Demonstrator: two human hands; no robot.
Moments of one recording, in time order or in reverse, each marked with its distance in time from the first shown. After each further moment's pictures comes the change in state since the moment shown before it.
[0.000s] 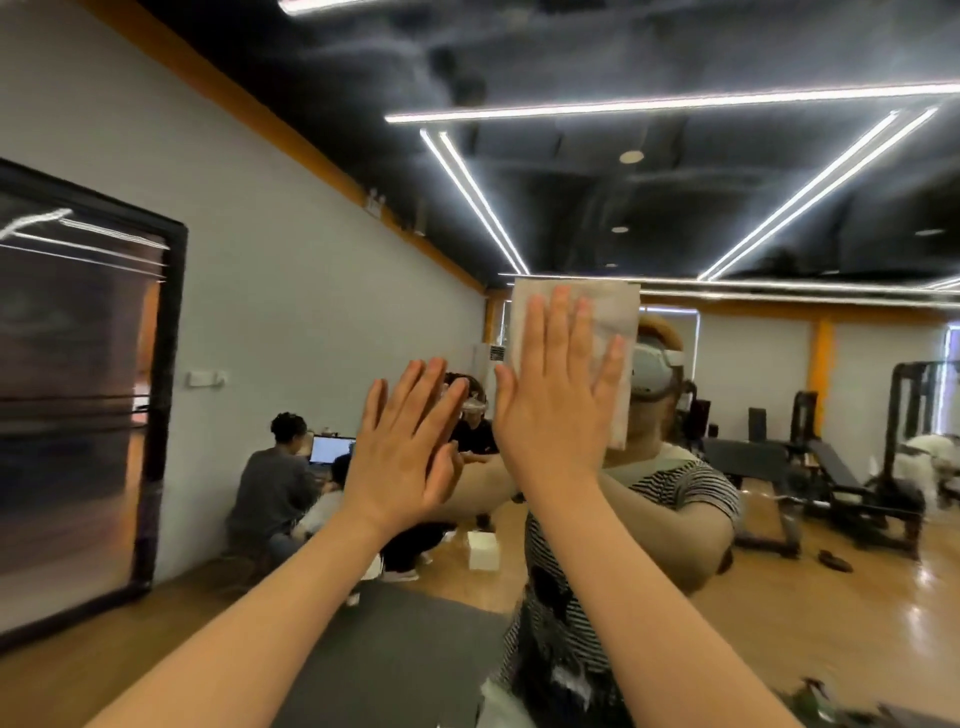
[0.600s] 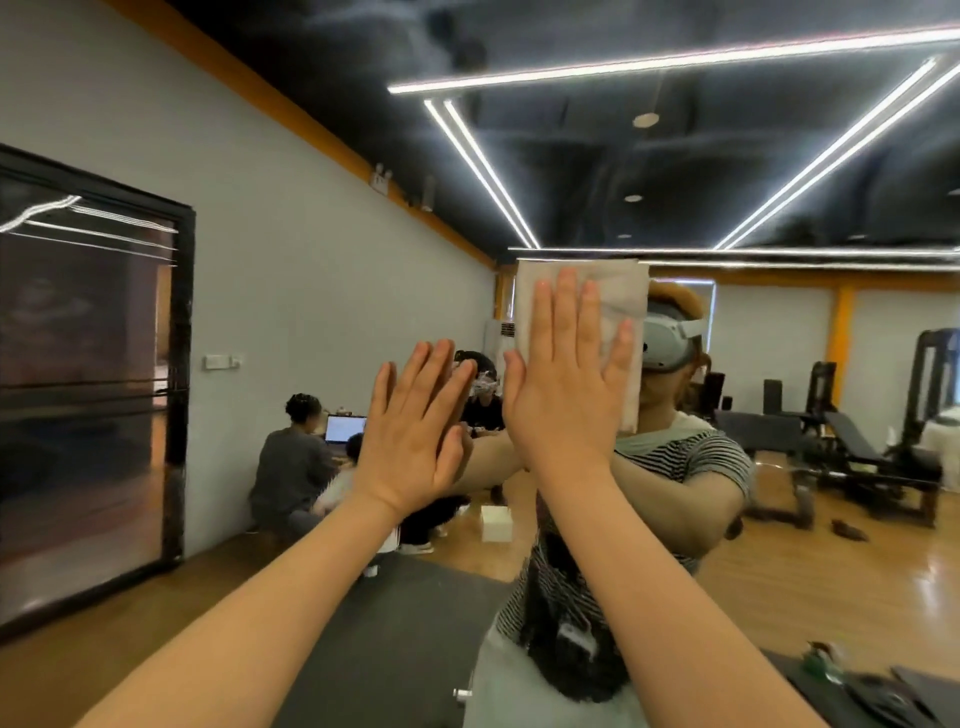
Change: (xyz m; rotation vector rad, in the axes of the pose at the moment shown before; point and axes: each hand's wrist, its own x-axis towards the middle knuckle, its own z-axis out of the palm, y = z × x) left_hand -0.002 -0.002 0.004 0.026 -0.001 0.012; right_hand -0.005 0.002 -0.001 -0.028 0.011 -0.018
